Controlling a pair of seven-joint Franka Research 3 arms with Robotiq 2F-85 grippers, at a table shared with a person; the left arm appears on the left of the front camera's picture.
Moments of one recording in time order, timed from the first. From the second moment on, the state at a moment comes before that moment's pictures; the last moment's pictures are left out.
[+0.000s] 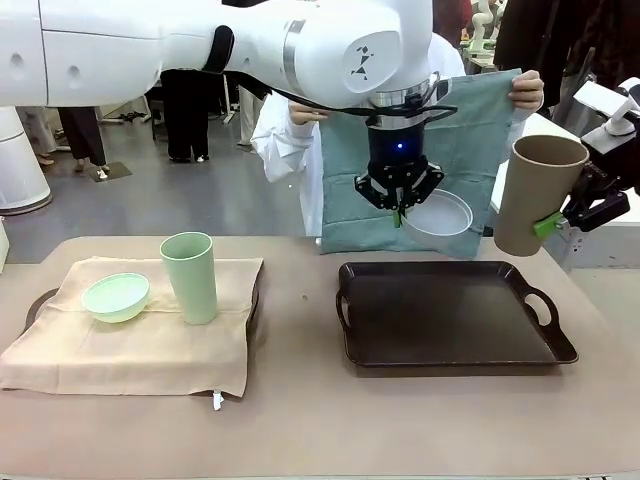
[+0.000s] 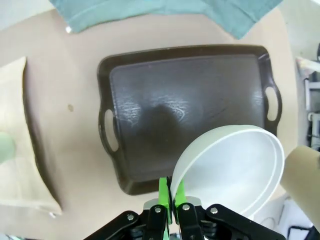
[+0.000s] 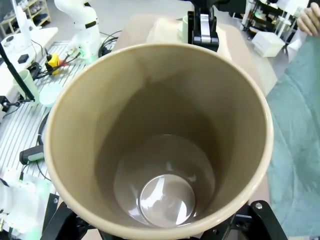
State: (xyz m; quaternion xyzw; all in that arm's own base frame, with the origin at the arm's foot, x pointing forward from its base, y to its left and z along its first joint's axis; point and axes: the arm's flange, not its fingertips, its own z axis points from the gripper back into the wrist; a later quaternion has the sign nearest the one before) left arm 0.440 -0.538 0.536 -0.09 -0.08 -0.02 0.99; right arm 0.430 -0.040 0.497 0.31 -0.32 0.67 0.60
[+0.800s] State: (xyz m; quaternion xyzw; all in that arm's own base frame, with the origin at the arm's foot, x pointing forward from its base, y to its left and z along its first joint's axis) left arm 0.440 -0.539 0.534 -0.09 -0.07 -0.02 0.99; right arm 0.432 -0.041 0.492 0.31 -0.32 0.67 0.60
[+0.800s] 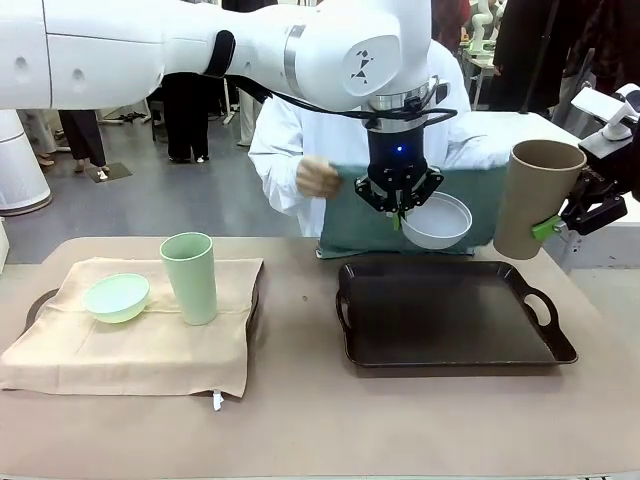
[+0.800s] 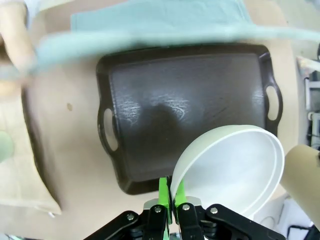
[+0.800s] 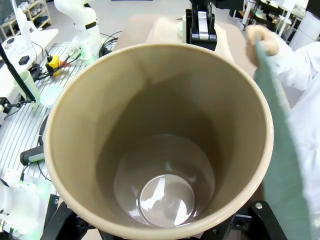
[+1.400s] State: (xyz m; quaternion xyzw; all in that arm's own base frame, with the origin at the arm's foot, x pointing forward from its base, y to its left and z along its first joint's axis) left arm 0.440 -0.539 0.534 -0.09 -0.07 -0.02 0.99; right arm 0.432 -0.041 0.492 0.31 -0.32 0.67 0.60
